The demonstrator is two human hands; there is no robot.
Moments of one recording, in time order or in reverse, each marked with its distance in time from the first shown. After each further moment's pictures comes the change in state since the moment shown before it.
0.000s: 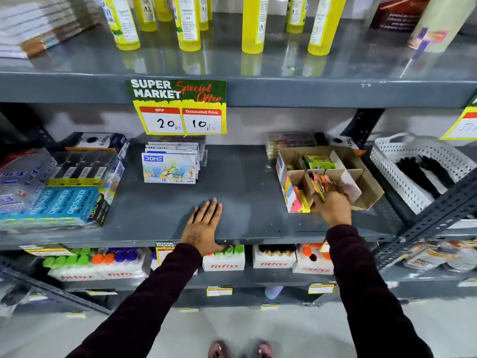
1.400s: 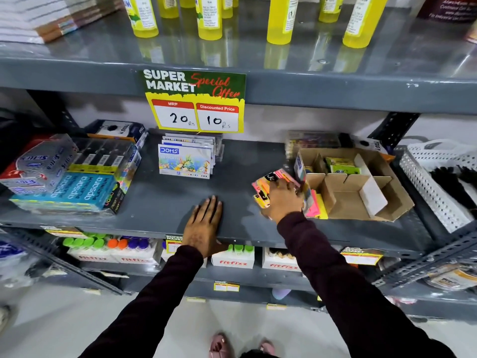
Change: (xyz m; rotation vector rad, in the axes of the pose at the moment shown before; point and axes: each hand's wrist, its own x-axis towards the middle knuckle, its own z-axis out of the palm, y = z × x) left_hand -0.014 -0.008 -0.001 0.053 0.047 -0.134; right_hand -0.031 -0.126 0.043 -0.345 -0.199 -0.403
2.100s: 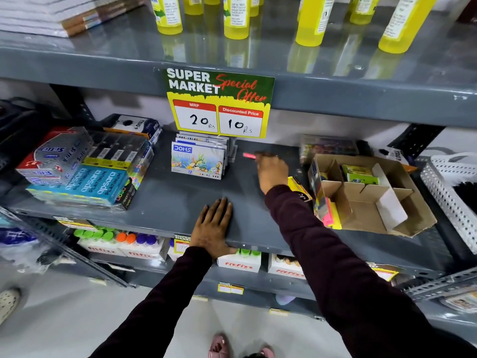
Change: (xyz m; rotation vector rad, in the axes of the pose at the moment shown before) left_hand 0.002 0.000 -0.001 -0.054 -0.009 -0.023; right_hand 0.056 -0.059 -0.041 0.121 0.232 -0.158
